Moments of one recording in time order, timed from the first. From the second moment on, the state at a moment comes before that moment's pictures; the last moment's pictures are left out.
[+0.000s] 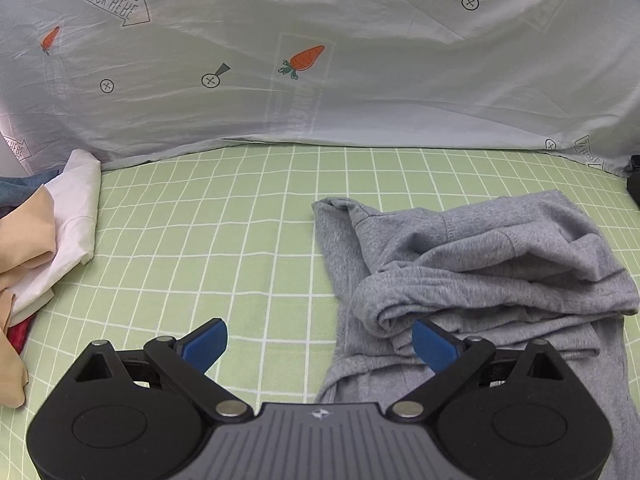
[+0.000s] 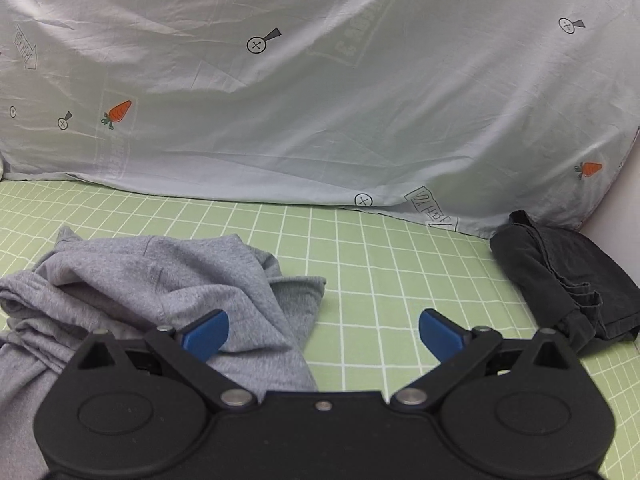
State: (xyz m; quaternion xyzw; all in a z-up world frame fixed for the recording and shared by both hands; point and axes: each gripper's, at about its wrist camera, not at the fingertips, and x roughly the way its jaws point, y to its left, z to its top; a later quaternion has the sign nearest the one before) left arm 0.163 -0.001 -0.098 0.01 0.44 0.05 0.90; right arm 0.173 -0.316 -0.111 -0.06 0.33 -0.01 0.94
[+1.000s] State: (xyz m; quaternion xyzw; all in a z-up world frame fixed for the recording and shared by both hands) left arm -0.023 -0.005 -0.170 0.00 0.56 -0.03 0.83; right arm -0.033 -0.310 -0.176 0.05 0.50 0.01 0.86
